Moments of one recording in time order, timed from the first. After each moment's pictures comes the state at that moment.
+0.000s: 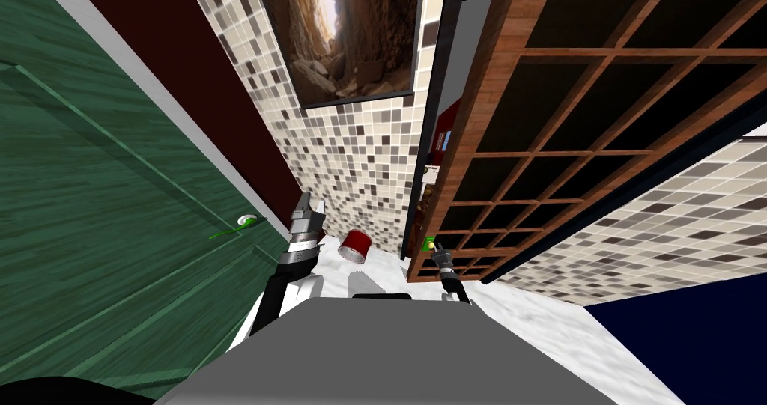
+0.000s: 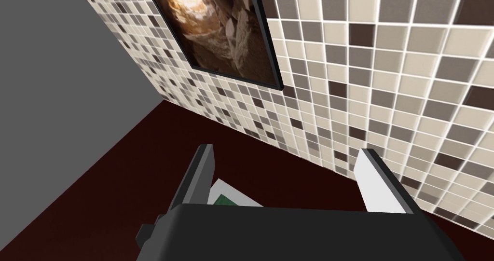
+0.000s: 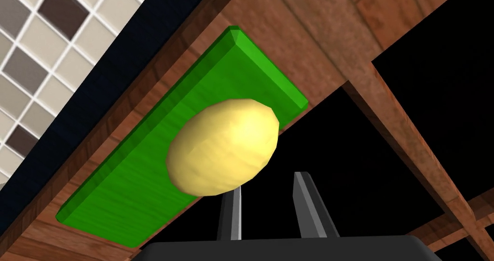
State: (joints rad) arm 0.00 -0.30 0.16 -0.73 -0.38 -0.85 -0.77
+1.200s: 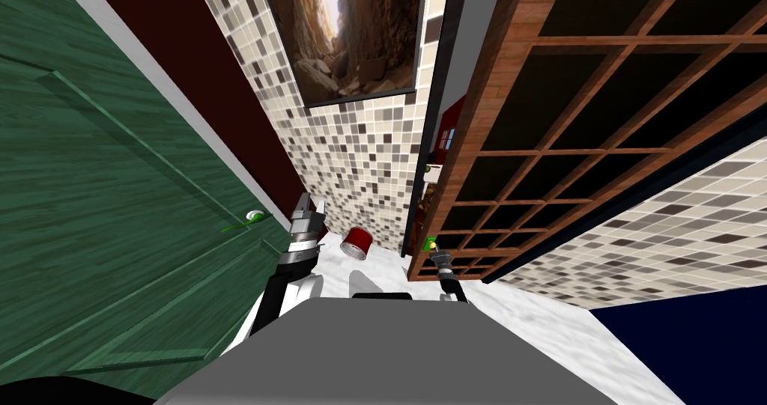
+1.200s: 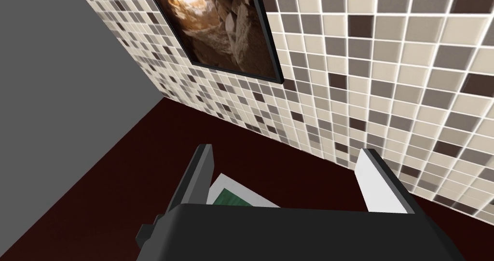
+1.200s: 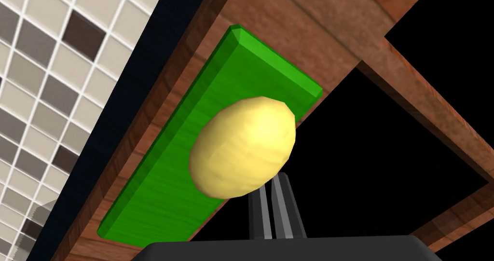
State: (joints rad) arm 0.00 -0.29 0.18 -0.71 -0.43 -0.86 -0.89
